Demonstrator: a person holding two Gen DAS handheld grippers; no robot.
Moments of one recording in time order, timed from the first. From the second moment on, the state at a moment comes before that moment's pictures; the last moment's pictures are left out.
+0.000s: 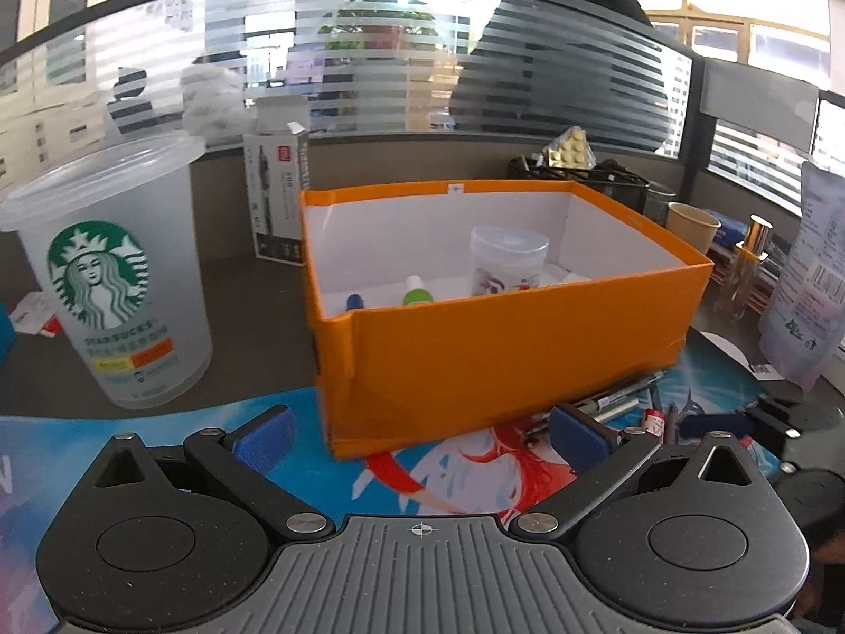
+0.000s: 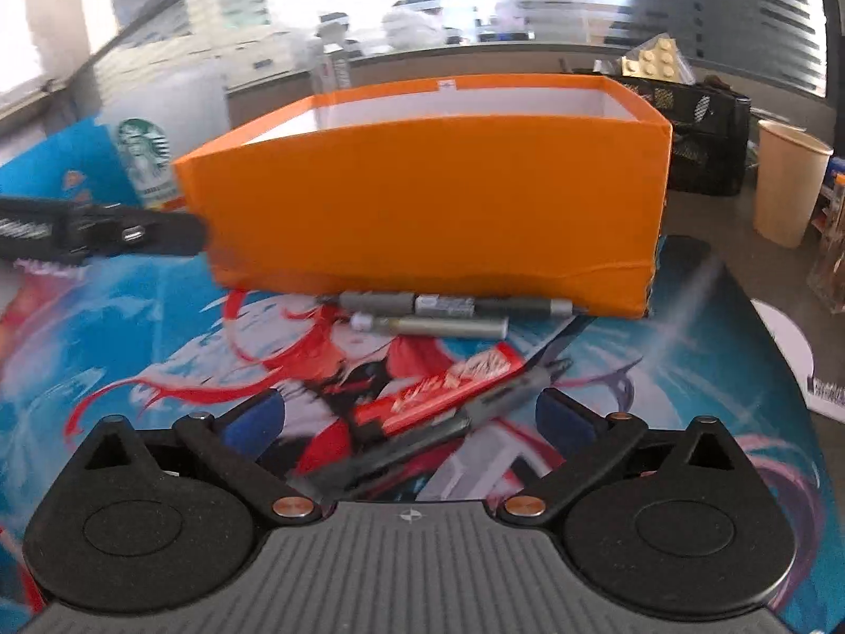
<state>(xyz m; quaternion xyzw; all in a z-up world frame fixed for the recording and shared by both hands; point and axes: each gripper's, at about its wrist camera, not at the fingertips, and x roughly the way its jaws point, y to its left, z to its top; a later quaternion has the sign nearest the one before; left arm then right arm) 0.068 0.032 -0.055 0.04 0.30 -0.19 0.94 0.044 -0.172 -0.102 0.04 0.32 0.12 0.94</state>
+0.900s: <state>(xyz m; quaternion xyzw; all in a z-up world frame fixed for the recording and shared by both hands) 0.060 0.059 -0.080 0.02 0.34 -0.17 0.92 0.013 -0.135 -0.099 -0.05 0.31 0.16 0.94</state>
